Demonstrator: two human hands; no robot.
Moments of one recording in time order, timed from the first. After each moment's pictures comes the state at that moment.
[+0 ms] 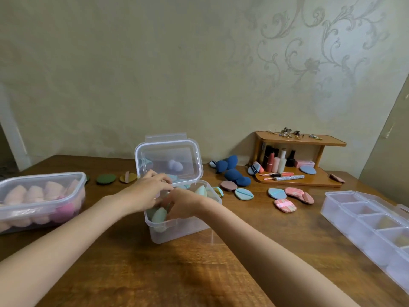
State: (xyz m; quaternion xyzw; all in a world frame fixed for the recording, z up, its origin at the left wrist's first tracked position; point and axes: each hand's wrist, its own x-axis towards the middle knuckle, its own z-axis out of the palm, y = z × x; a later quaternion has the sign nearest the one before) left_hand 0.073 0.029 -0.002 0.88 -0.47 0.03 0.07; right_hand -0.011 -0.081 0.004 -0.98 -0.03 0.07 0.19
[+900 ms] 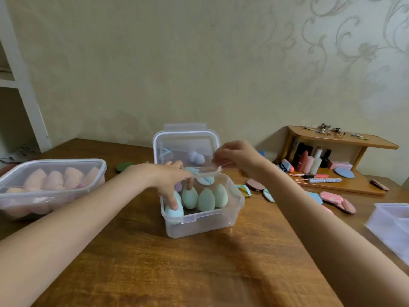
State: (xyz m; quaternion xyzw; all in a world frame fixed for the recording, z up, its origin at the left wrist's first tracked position) left_hand 0.106 0.025 0.023 0.88 -0.45 -0.12 -0.06; right_hand 0.031 -0.156 0.037 -0.84 0.09 -0.12 0.52
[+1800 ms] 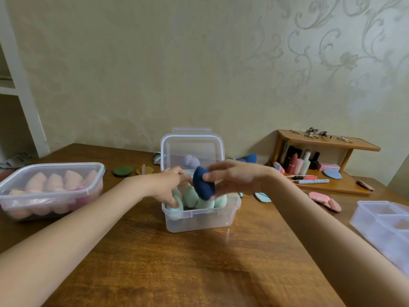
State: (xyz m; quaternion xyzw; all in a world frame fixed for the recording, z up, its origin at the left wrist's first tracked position) left_hand 0.089 0.028 0.013 0.88 -0.47 -0.11 0.03; right_hand -0.011 -0.148 0.042 -0.80 0.05 0.15 0.58
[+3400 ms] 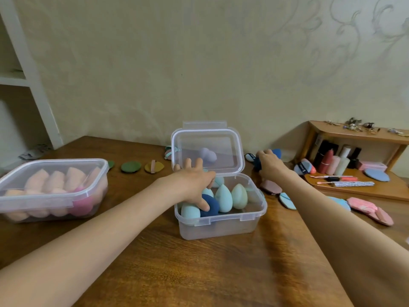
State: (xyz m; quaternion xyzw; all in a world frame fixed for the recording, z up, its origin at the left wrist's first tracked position) left_hand 0.090 -0.014 0.008 0.91 -0.42 -0.04 -0.06; right_hand 0.091 -0.263 -0.029 -0.97 0.23 -0.05 0.06
